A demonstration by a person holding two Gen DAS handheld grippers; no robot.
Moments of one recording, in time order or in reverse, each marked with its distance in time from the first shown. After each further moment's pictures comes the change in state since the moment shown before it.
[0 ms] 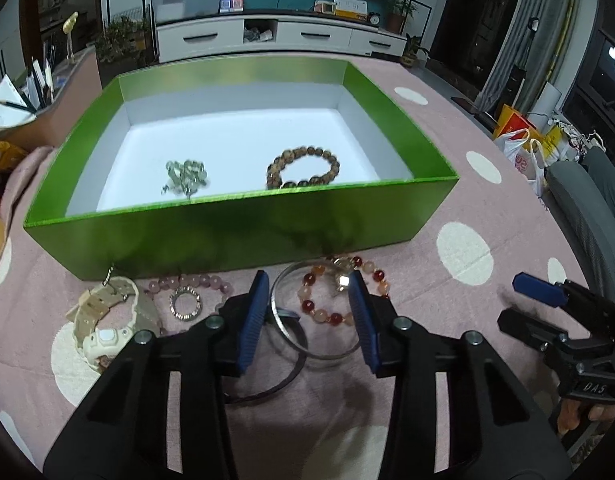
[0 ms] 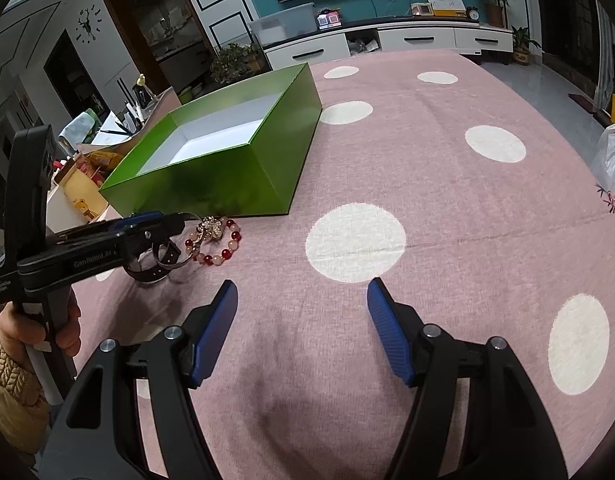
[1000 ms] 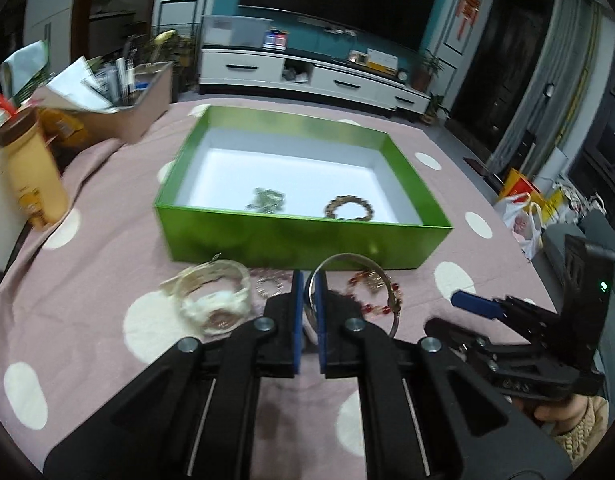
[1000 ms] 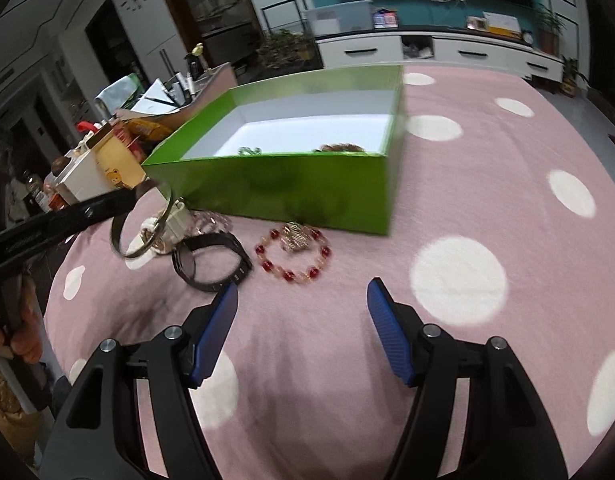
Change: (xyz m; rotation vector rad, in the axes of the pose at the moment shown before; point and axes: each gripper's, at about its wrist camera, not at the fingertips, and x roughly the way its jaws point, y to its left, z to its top) left arm -0.096 0.048 -0.028 -0.162 -0.178 0.021; right arm 0.033 0.066 0.018 -0.163 0.027 0.097
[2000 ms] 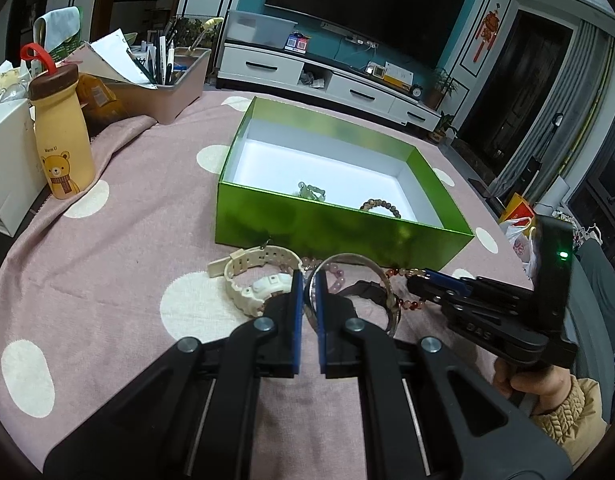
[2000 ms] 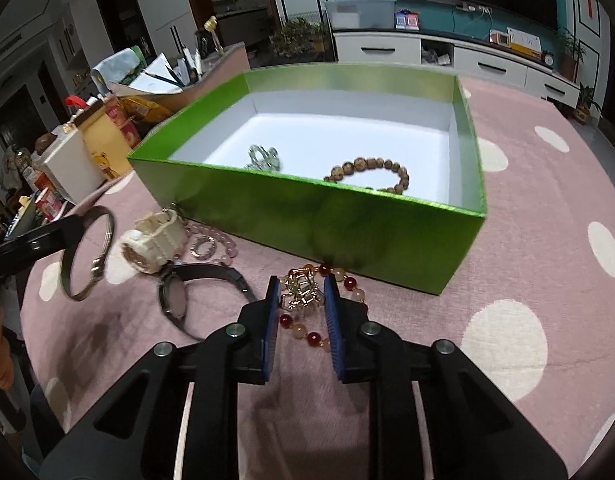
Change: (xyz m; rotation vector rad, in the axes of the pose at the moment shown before) left arm -0.009 0.043 -0.011 -0.091 -0.025 -0.018; right arm 0.039 0.024 0.025 -0.089 0.026 -0.032
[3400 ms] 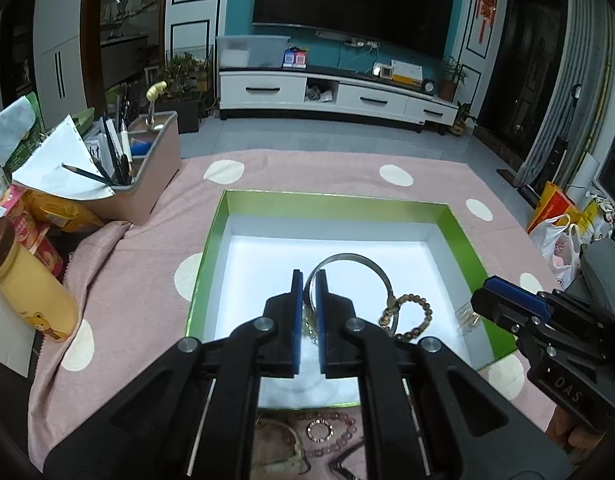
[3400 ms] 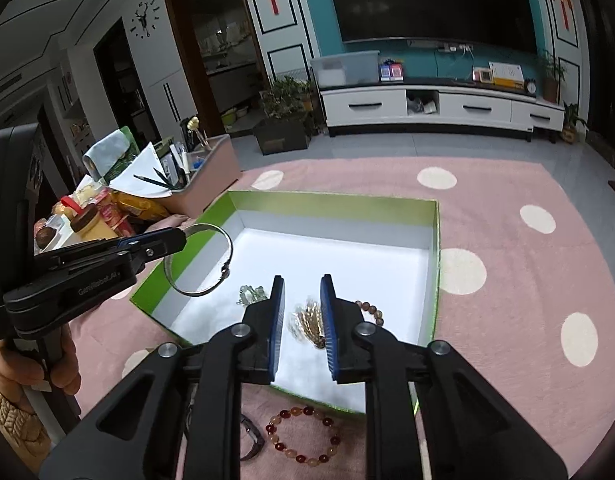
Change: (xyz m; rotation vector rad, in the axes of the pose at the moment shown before) left arm 0.087 -0.036 0.122 0.138 -0.017 0.136; right arm -0.020 -0.017 0.090 0.061 -0.185 -0.008
